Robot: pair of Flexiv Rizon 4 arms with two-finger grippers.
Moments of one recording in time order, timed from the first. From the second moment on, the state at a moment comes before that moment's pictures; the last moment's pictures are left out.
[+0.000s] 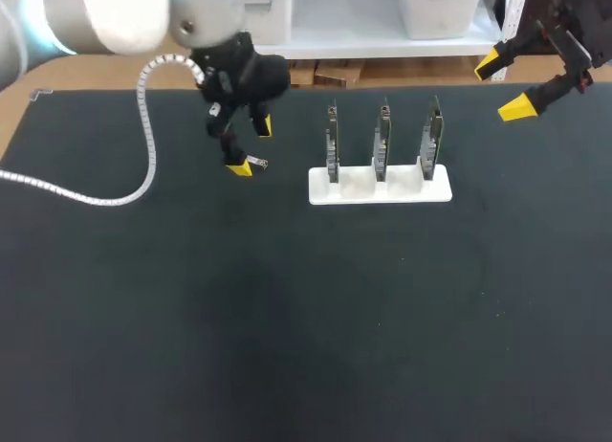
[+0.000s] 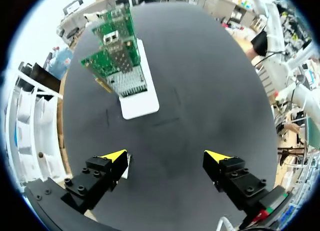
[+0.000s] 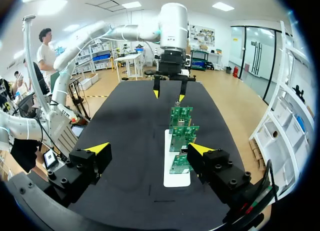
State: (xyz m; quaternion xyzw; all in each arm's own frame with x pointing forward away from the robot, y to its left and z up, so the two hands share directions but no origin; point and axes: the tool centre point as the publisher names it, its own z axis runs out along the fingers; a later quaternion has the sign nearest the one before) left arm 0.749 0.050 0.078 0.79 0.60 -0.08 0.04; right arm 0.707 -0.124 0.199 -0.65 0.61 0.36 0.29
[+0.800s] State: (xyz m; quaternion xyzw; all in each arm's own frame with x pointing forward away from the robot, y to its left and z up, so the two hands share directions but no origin) left arm 0.783 0.069 0.040 0.81 0.59 -0.06 0.02; right arm 0.707 -0.124 0.199 -0.65 0.61 0.36 0.29
